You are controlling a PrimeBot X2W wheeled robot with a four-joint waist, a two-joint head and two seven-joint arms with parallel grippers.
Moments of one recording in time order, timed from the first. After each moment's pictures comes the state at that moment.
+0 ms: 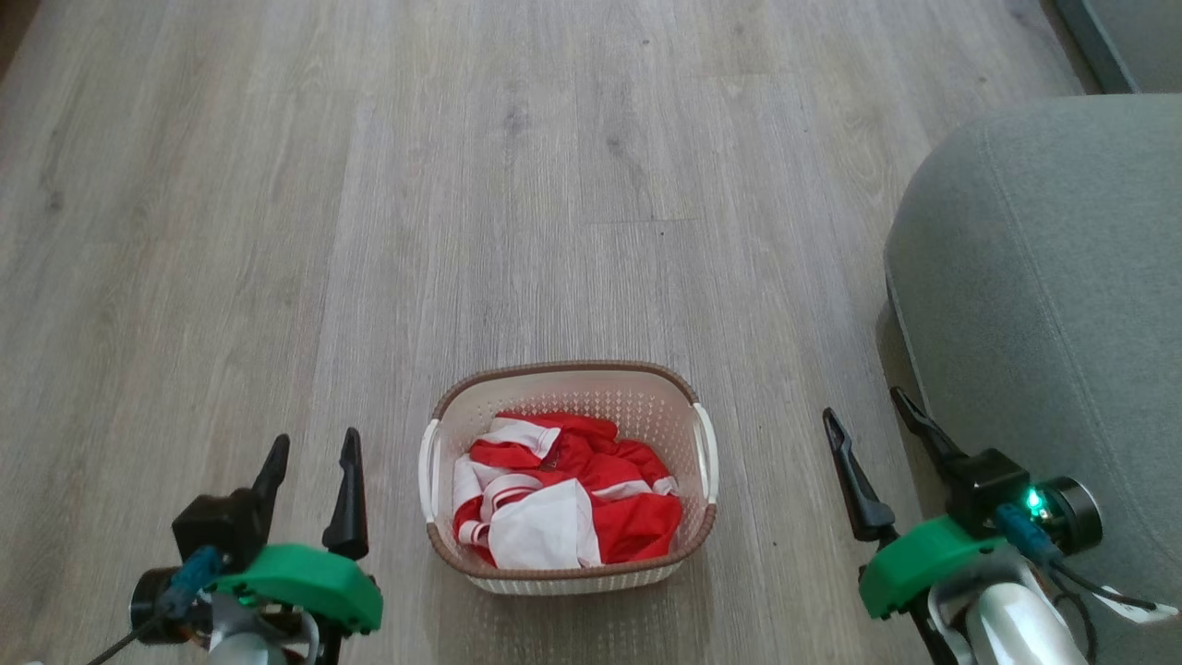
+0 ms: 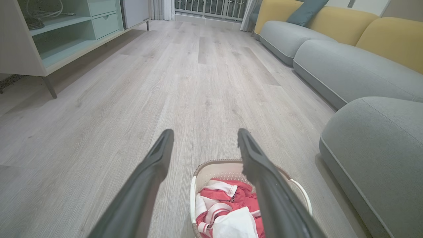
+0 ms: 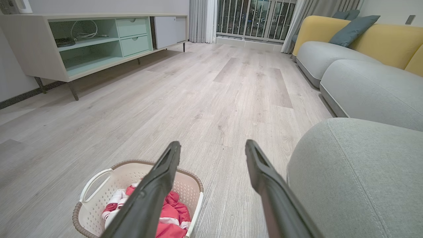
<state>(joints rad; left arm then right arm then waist) -0.04 0.04 -0.02 0.30 -0.22 -0.04 -0.25 -0.07 -0.10 0.11 0.31 0.03 0.13 -0.25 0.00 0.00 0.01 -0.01</state>
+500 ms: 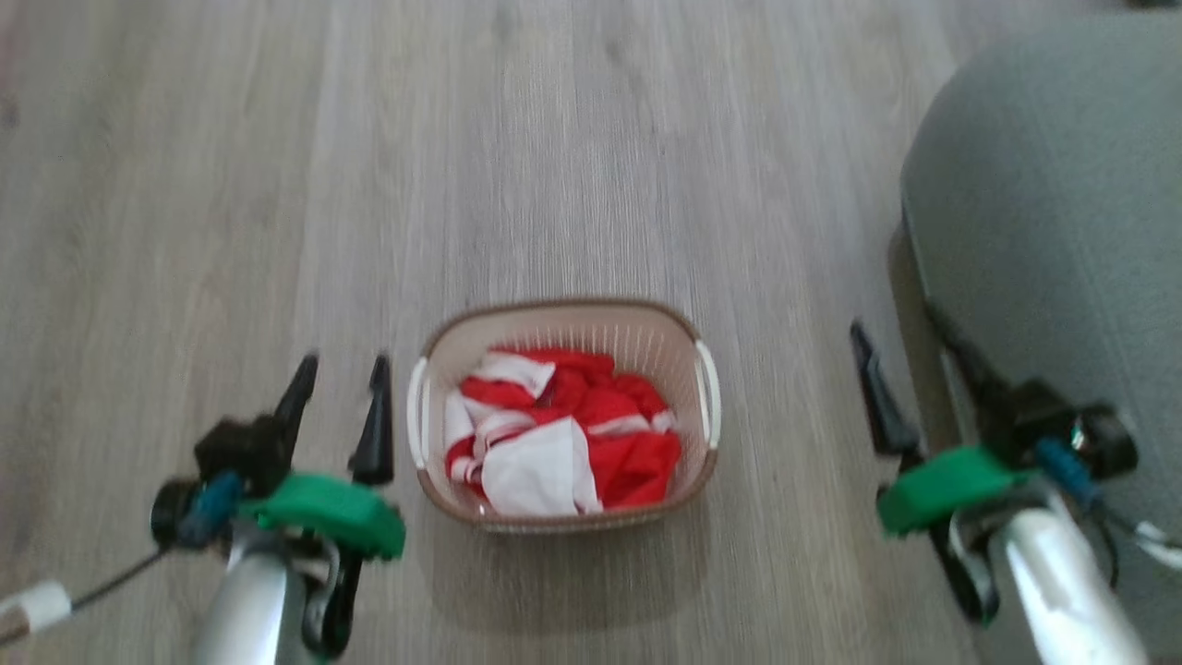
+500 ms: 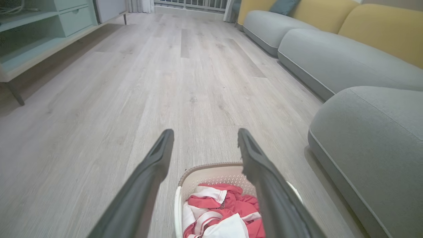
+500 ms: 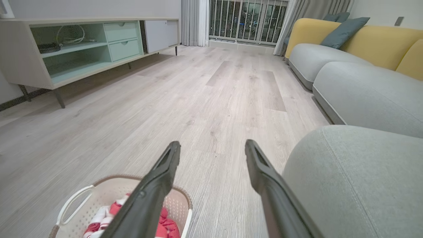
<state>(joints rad) -0.16 0.04 -0.08 0.30 -0.21 -0.06 -0.25 -0.17 -0.10 0.06 0.25 0.03 0.13 -0.25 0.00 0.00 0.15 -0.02</state>
